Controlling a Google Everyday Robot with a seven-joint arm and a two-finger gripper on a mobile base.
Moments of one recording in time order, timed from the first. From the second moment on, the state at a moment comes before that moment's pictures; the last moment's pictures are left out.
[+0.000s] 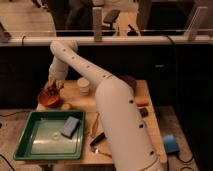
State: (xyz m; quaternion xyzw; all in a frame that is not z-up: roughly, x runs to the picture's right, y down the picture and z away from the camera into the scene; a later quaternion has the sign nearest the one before) arm -0.304 -0.028 0.826 -0.19 -0.39 -0.45 0.78
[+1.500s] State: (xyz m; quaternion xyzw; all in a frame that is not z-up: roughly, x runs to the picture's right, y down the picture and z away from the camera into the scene) arm -0.336 -0.020 0.838 -0.16 -0.43 -0.45 0.77
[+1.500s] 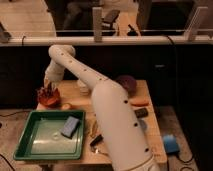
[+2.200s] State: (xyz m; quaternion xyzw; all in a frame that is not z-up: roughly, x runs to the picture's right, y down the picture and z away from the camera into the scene) arm -0.337 -0.024 0.835 -0.15 -0.43 -0.46 0.76
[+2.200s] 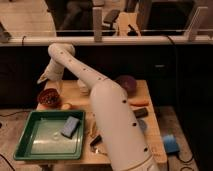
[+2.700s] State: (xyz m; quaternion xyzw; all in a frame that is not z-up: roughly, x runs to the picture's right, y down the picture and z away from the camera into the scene) arm -0.333 -0.025 0.835 -0.16 -0.43 -0.46 0.76
